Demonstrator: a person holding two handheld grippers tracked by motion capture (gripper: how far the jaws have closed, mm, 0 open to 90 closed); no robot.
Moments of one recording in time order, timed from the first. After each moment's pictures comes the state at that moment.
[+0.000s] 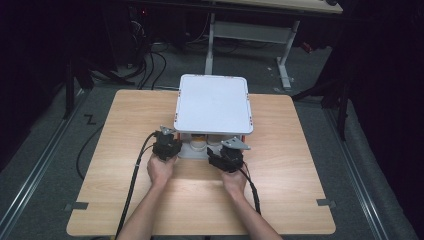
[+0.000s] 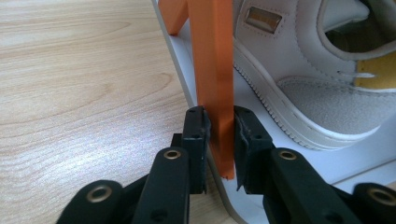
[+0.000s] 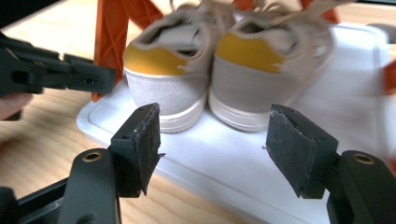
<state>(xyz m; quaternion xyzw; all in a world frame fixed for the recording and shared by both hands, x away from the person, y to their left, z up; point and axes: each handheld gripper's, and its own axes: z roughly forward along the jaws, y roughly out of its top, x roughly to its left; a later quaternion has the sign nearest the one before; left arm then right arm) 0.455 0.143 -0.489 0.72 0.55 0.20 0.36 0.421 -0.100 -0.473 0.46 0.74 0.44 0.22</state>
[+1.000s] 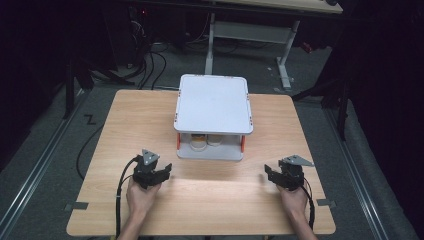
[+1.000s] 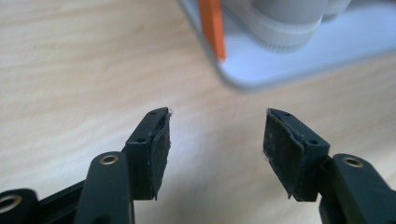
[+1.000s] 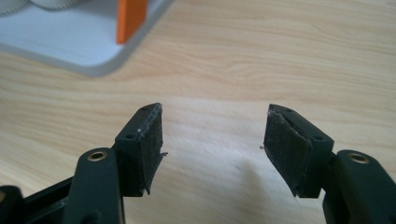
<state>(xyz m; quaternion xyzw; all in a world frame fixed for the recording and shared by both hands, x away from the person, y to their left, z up) 0.351 0.178 -0.486 0.73 0.53 0.23 0.35 0.389 -0.277 -0.488 0.51 0.75 0.36 0.24</state>
